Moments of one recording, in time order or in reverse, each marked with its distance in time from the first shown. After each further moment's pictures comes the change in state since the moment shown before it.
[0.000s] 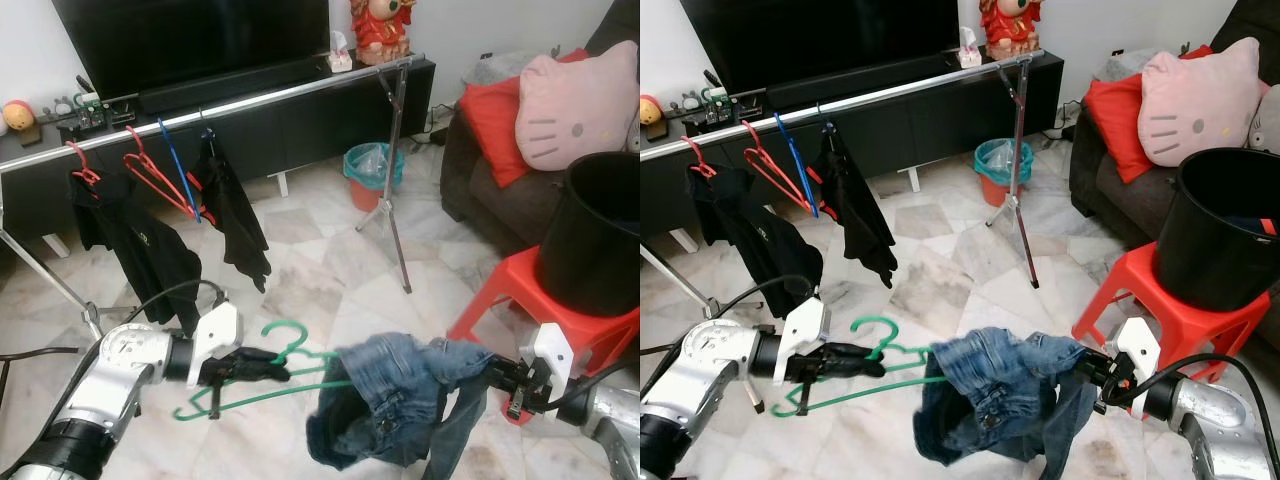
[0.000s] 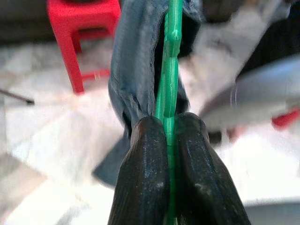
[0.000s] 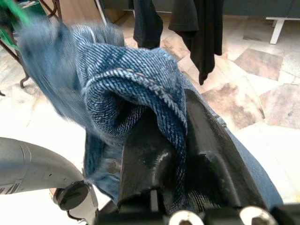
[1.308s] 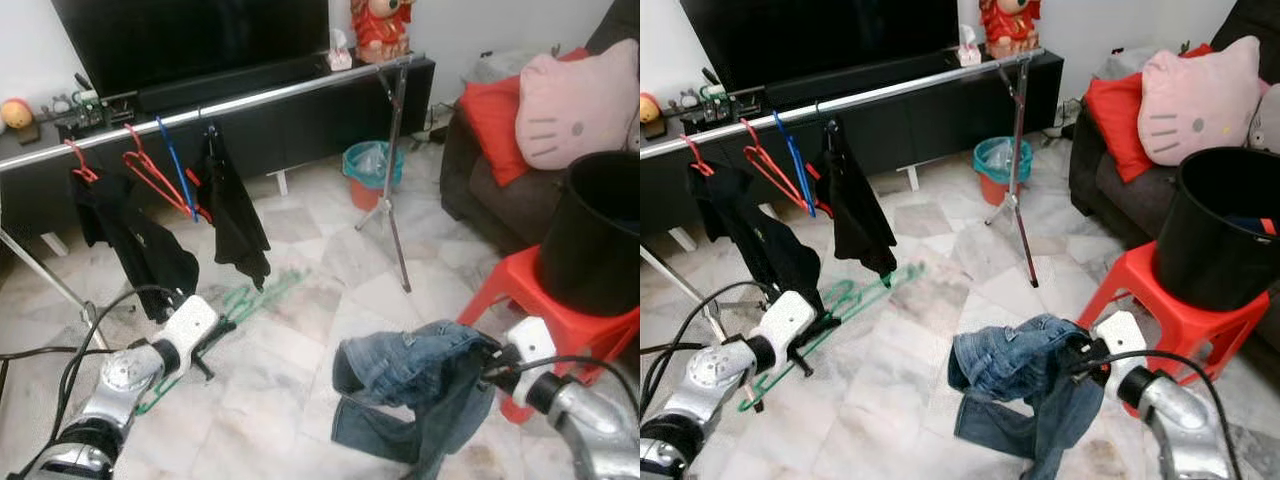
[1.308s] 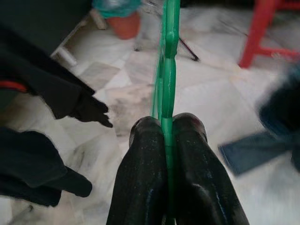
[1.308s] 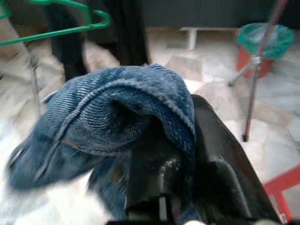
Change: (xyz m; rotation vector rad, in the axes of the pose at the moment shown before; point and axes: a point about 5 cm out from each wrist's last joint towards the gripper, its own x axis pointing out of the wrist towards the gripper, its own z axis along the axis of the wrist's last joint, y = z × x) left arm -0.009 0.040 -0.049 -0.162 0.057 0.911; right arm 0.031 -0.010 -0.018 -0.022 -0.044 -0.423
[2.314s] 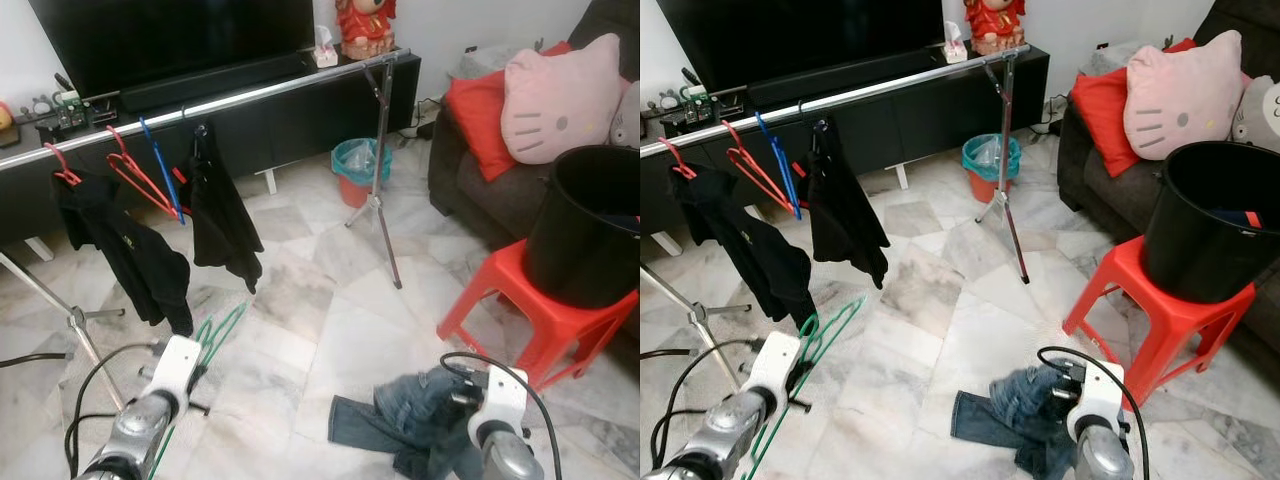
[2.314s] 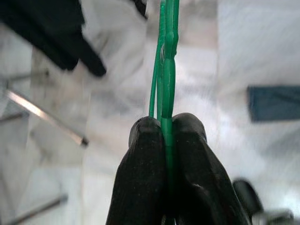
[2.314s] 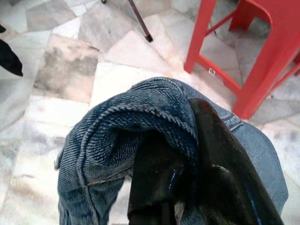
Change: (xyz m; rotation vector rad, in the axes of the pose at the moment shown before) left arm -0.035 -0.030 -0.086 -0.236 0.426 0.291; right arm 0.004 0.047 -0.089 0.366 0.307 -0.660
